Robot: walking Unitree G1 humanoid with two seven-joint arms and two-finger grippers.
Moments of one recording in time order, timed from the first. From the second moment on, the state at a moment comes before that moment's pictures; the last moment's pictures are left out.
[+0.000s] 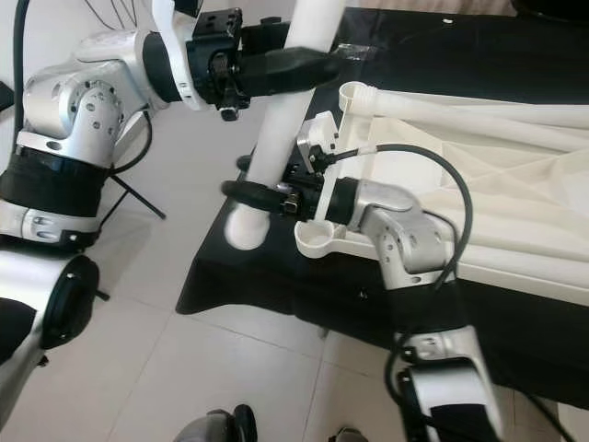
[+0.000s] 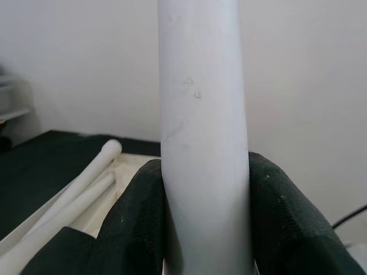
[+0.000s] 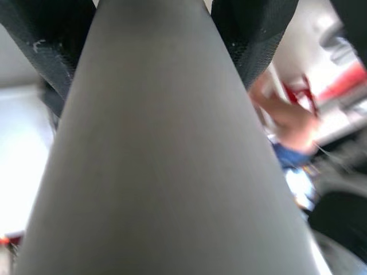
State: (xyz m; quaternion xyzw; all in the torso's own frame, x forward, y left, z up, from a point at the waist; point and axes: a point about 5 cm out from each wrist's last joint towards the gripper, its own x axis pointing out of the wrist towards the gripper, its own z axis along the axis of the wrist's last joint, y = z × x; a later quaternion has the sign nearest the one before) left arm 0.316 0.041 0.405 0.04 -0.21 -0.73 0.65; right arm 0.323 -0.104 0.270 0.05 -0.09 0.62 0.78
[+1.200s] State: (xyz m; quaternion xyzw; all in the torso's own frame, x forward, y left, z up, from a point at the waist) left arm 0.276 0.146 0.392 -0.03 -0.24 -0.60 0.76; right arm 0.364 -0.164 0.306 -0.05 -0.16 0.37 0.91
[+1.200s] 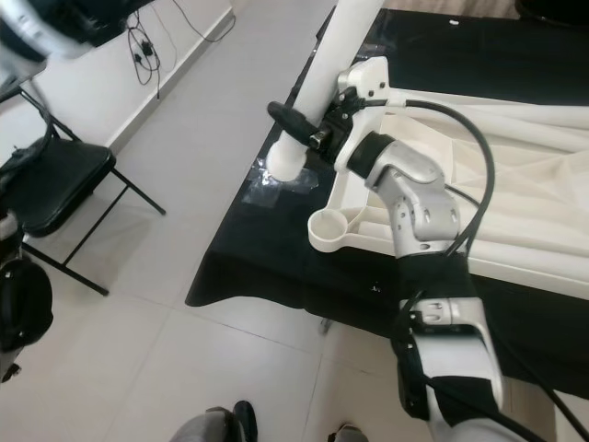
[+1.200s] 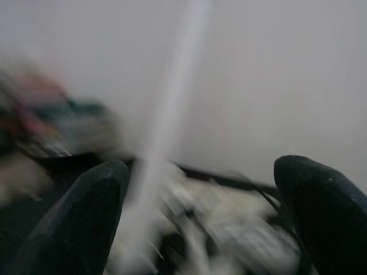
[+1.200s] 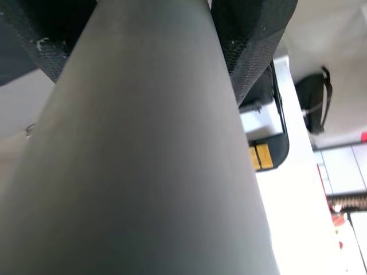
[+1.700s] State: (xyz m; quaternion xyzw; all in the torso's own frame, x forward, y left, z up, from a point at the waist) left arm 0.199 0.143 0.200 -0.09 0.06 -0.49 0.86; right arm 0.339 -0.190 0.311 -0.13 -0.11 0.53 0.83
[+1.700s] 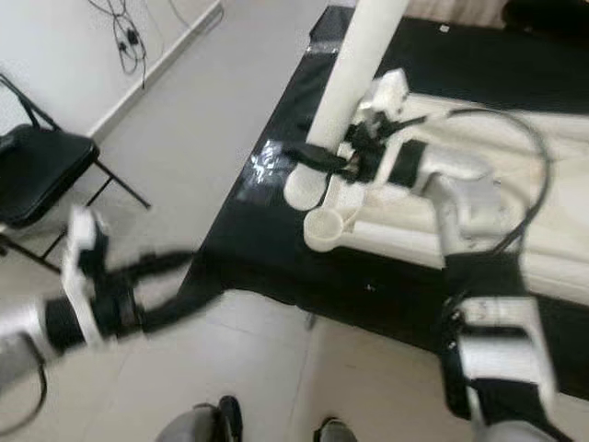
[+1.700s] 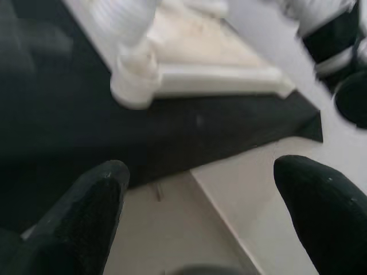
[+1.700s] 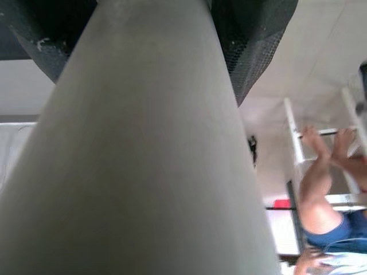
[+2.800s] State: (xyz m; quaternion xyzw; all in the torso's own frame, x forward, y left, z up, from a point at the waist) left arm 0.171 0.114 0.167 0.02 0.01 -0.40 0.92; right arm 0.332 -0.188 0.298 -0.16 -0.05 0.61 0.78
